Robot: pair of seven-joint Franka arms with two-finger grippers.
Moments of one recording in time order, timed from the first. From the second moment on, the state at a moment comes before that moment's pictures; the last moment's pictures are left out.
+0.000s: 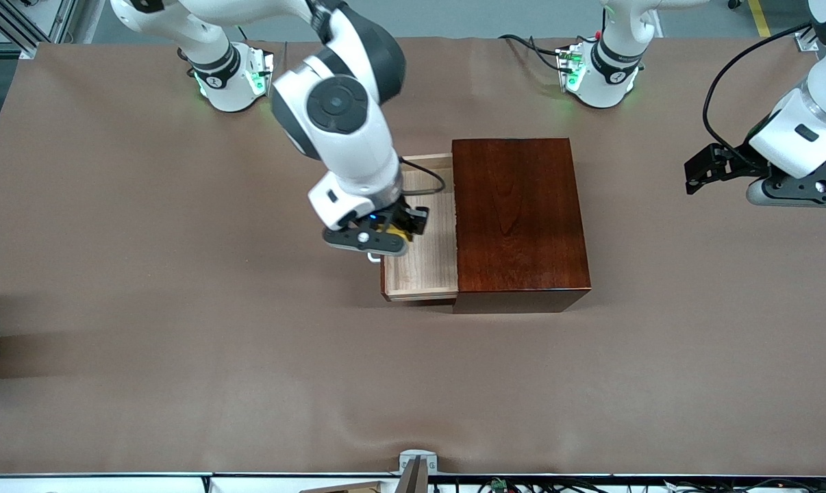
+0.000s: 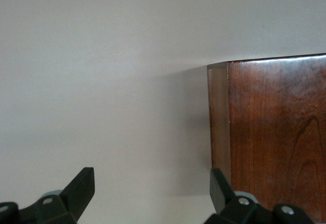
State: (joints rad) left arm -0.01 0.01 -0.12 -1.60 0.03 1.61 -0.06; right arm 0.71 0.62 -0.02 -1.12 0.09 1.87 0.85
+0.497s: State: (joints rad) left arm -0.01 0.01 -0.12 -1.59 0.03 1.61 -0.06; right arm 0.71 0.75 -0.03 -1.12 0.09 1.97 0.76
